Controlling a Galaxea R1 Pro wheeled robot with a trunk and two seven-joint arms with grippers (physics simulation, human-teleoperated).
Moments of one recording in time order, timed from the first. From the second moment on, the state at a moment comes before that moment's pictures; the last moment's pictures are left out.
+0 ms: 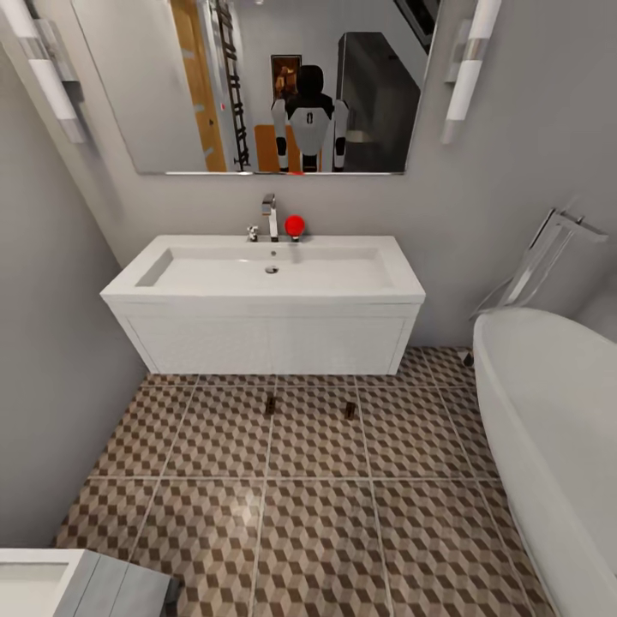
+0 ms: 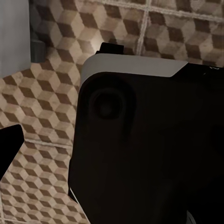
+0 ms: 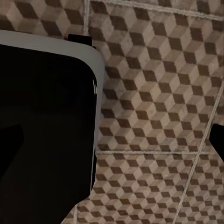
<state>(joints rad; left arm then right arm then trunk) -0.25 -0.04 0.07 0.00 0.07 -0.12 0.11 -0.21 -0.04 -0.13 0.03 0.24 -0.20 -0.12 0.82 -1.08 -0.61</state>
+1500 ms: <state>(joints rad) -0.25 -0.04 0.07 0.00 0.07 -0.12 0.11 -0.21 -0.04 -0.13 0.03 0.24 -0.20 -0.12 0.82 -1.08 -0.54</state>
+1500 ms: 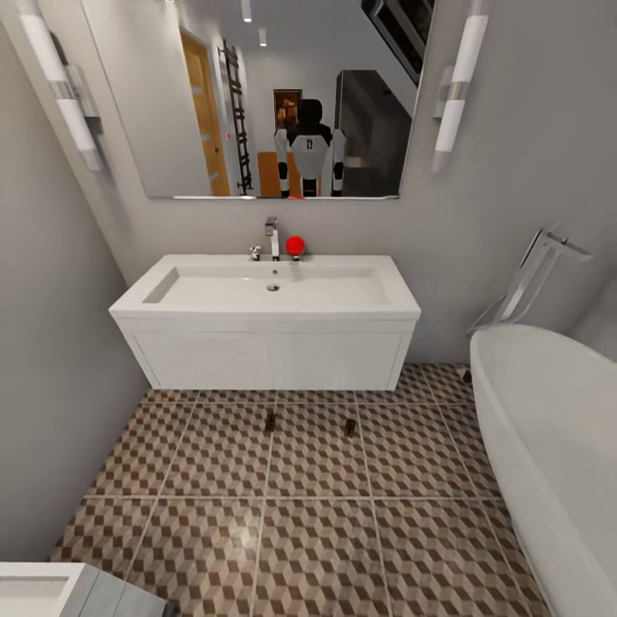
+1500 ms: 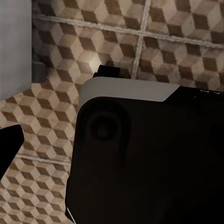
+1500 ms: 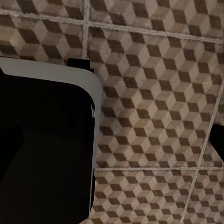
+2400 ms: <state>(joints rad) -0.25 -0.04 0.07 0.00 0.07 -0.12 0.11 -0.21 -0.04 -0.13 0.03 0.24 -0.20 -0.12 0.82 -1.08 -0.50</state>
